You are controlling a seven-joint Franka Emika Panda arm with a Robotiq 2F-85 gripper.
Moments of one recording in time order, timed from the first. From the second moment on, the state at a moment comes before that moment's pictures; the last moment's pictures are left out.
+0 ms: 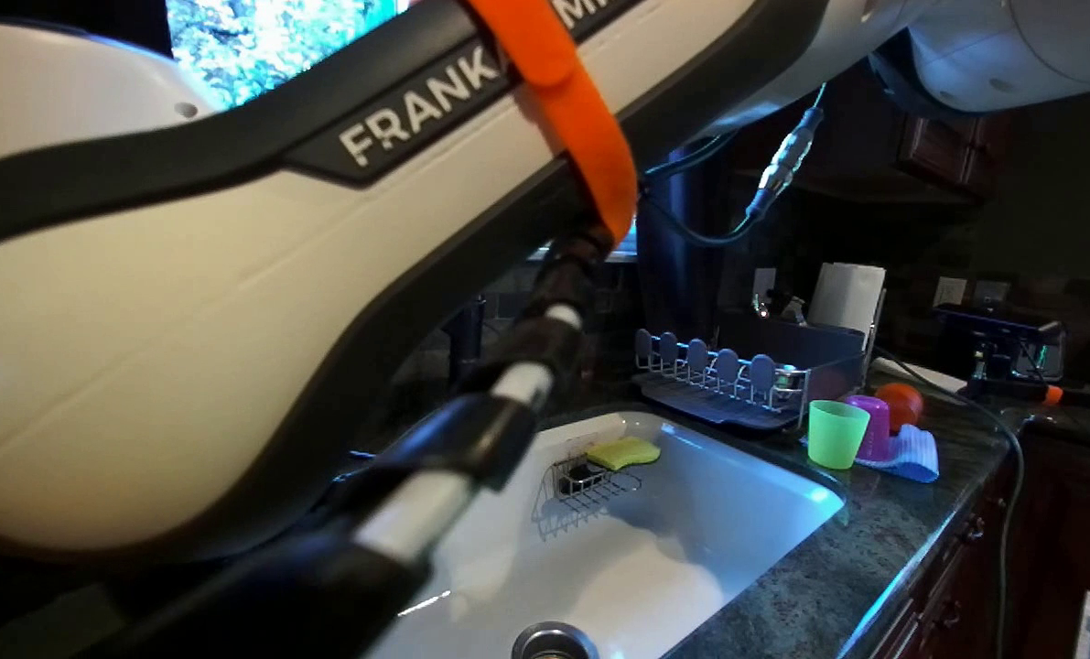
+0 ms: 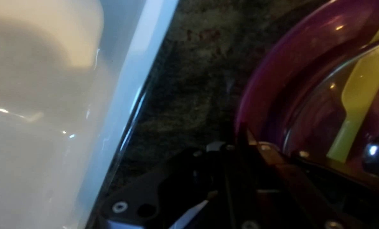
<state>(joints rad) 0.93 0.80 0.05 -1.44 -0.12 2.43 0.57</state>
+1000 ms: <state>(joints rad) 0.80 0.77 0.16 -1.55 0.07 2.68 0.49</state>
